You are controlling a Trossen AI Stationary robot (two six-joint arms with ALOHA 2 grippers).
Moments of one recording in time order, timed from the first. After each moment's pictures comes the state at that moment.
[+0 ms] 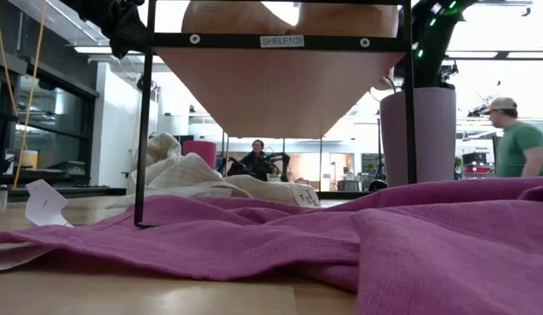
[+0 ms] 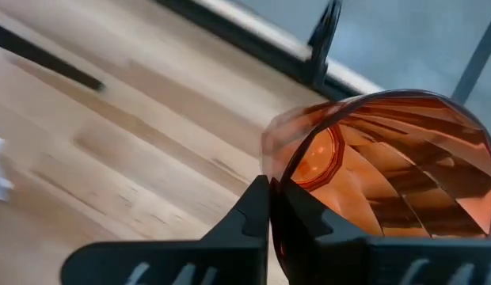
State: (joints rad) left arm 0.97 0.78 0.93 -0.69 0.42 0.20; right arm -0.90 1.28 1.17 -0.98 0.07 0.12
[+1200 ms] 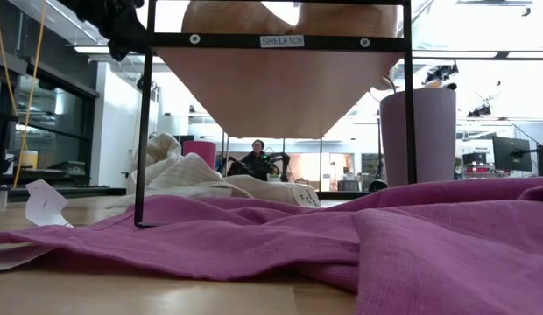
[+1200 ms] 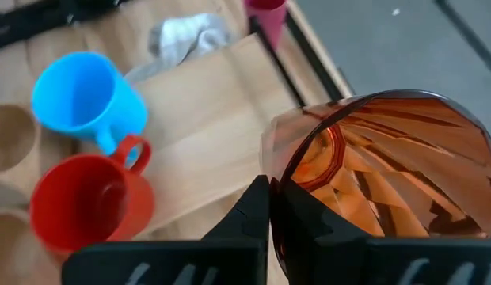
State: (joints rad) left arm 0.97 0.78 0.93 -0.73 0.46 0.18; right arm -0.43 1.60 2.11 -1.42 -0.07 -0.01
